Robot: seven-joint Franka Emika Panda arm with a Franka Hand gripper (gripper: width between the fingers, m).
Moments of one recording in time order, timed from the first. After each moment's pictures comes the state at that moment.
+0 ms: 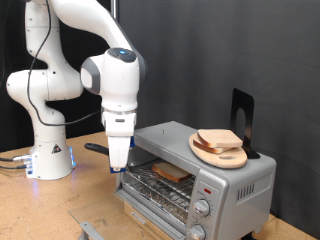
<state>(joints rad) -0.27 -0.10 0.30 -2.49 0.05 2.29 -0.27</state>
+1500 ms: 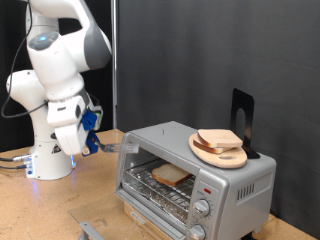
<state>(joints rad) -0.32 -0.33 0.05 -2.56 0.45 2.08 -0.63</state>
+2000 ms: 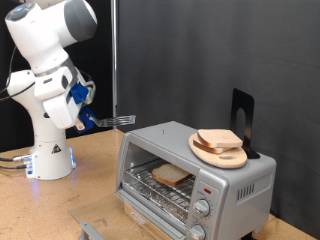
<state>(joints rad) -0.32 -0.41 0.00 -2.52 0.47 1.96 -0.64</state>
